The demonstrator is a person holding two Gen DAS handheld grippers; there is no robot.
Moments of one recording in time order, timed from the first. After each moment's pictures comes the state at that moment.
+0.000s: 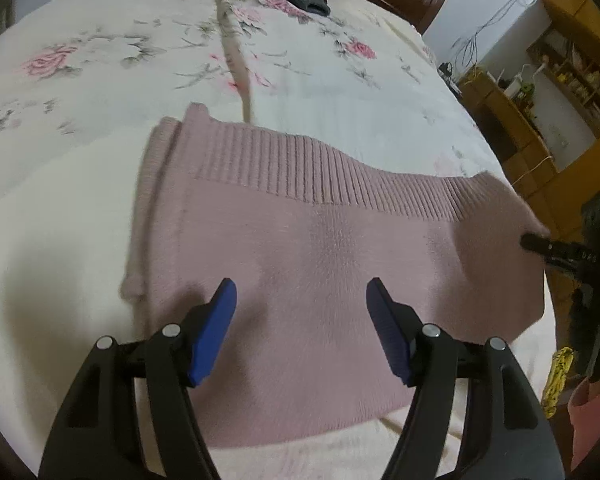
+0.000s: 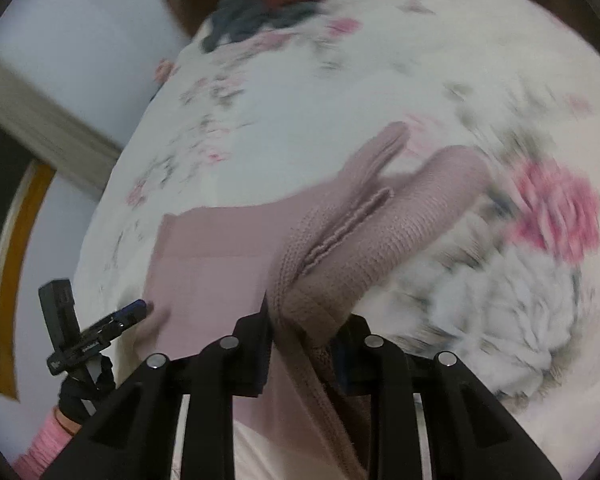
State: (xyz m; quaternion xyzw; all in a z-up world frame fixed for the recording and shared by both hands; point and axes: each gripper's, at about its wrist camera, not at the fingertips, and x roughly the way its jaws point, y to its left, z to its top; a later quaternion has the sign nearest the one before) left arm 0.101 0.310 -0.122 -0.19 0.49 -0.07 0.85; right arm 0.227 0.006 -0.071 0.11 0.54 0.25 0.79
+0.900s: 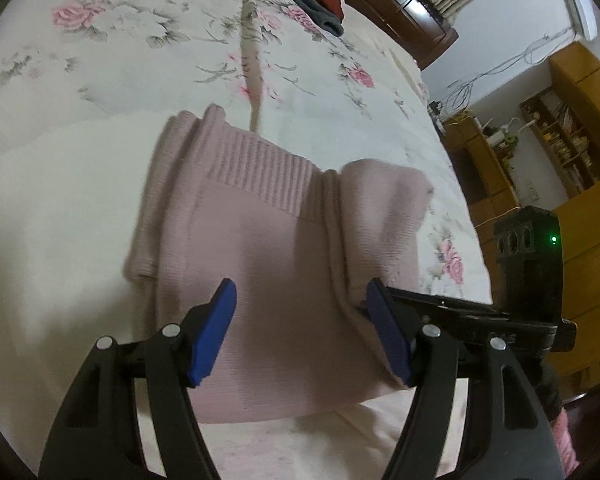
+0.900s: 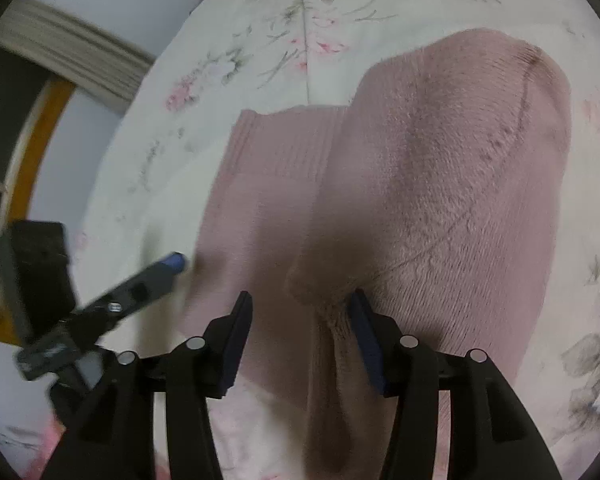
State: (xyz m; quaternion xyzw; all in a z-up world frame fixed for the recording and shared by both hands) left arm 0.096 0.337 -0.118 -0.32 0.47 -0.10 0.82; right arm 0.210 0.167 -0.115 0.07 0.63 0.33 0.70
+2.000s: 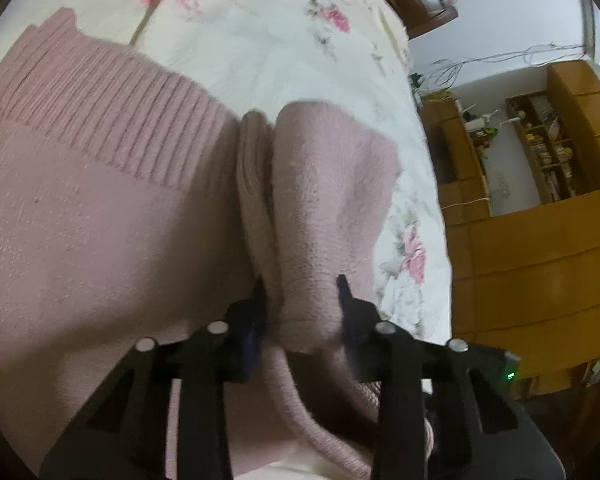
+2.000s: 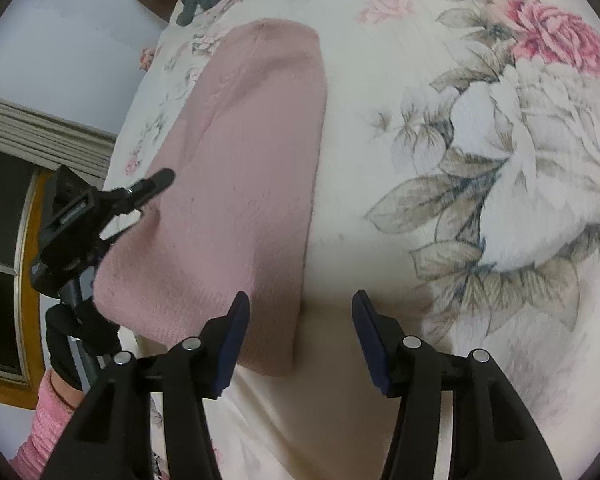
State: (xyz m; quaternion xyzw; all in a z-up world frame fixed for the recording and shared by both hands) left arm 0.186 0.231 -0.156 -0.37 0.50 -0.17 0.76; right arm 0.163 -0.014 -0.158 0.19 0.61 0.24 0.73
